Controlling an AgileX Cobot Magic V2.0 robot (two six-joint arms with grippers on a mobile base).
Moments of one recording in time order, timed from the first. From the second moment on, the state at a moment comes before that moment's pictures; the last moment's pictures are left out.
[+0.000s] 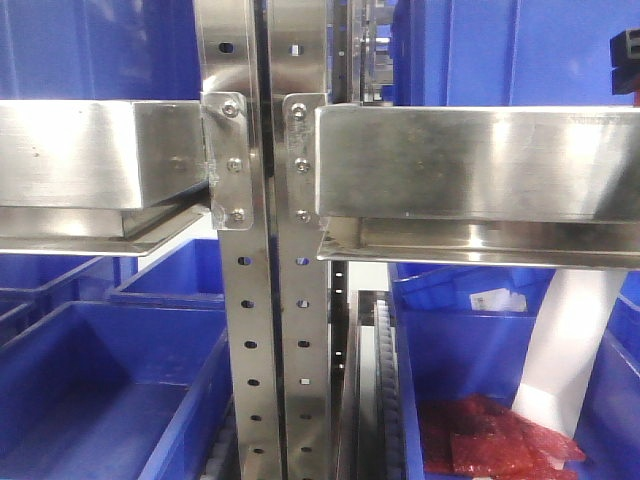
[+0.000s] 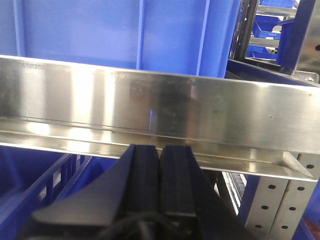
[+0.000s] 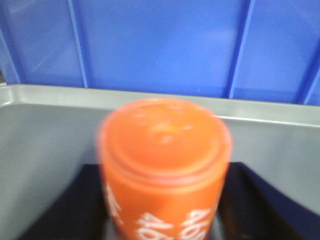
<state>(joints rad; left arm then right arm) -0.08 -0.01 0.03 0.00 0.05 -0.08 -0.03 1.43 -0.73 0.01 -0.29 0.03</state>
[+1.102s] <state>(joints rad) -0.08 -0.01 0.03 0.00 0.05 -0.08 -0.01 0.17 -0.57 0.00 0.60 0.03</state>
